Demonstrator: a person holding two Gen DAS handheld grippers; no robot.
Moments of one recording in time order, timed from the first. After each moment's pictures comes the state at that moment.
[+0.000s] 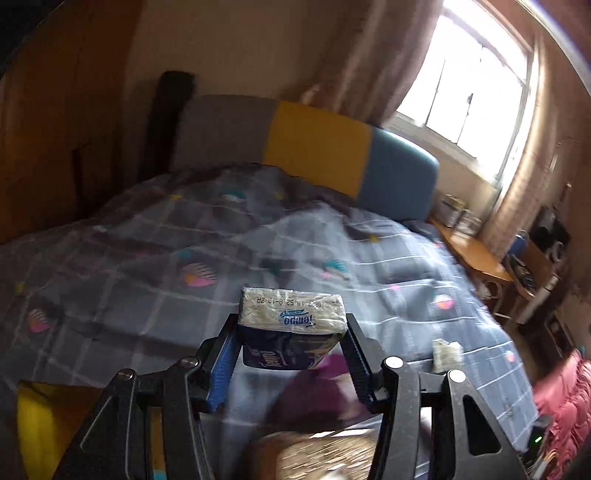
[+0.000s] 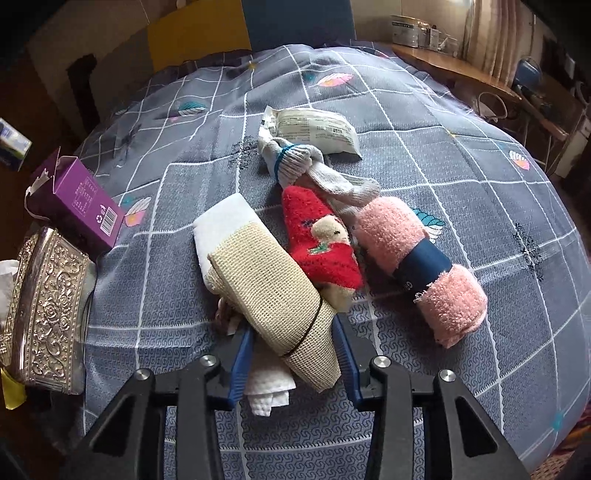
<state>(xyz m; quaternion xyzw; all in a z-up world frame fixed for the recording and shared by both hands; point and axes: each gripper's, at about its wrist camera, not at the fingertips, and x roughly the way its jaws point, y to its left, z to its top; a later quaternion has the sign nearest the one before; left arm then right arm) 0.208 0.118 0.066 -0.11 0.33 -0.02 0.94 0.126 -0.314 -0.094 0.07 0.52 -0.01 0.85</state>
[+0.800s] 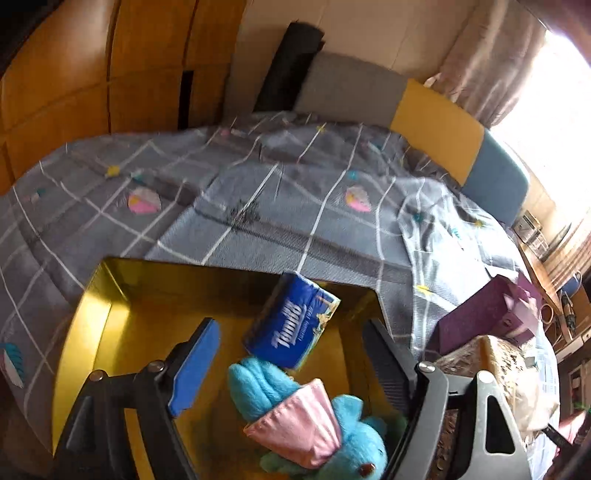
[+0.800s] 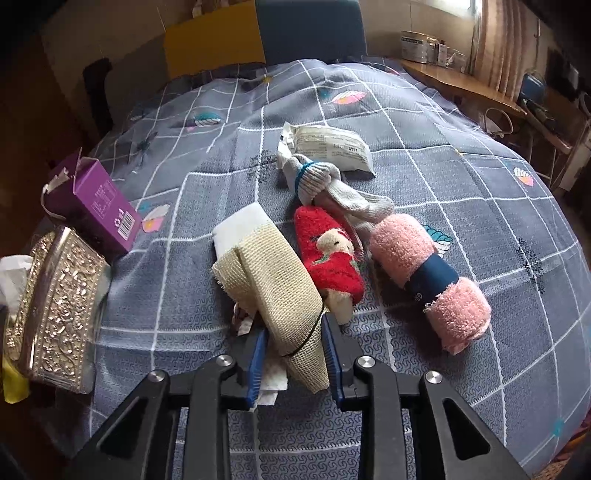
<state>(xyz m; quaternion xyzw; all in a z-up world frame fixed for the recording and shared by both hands) 0.114 0.255 -0.043 -0.17 0.38 0.10 0.90 0.118 -0.308 -0.082 0.07 0.49 0.01 0.87</state>
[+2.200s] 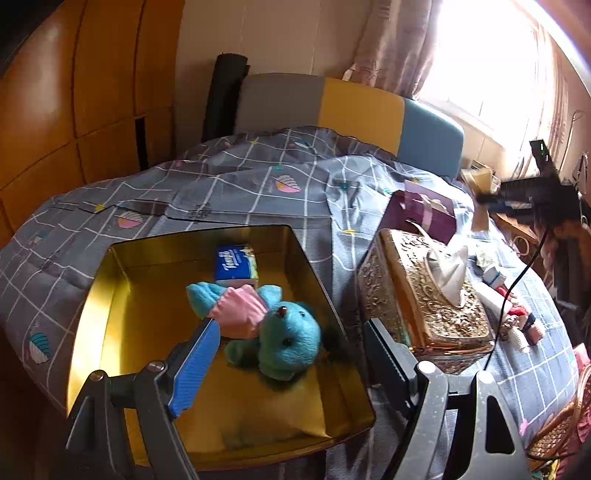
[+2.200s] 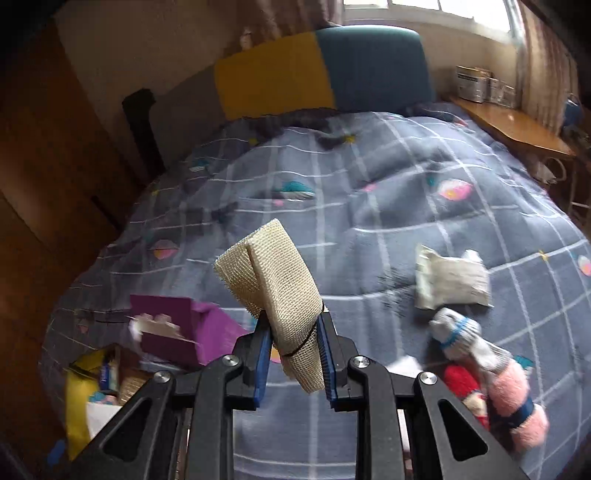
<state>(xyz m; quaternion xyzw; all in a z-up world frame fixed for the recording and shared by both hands) 0.004 0.173 -0.023 -0.08 0.36 0.04 0.93 0.246 -0.175 0.019 0.11 0.43 0.12 0.89</state>
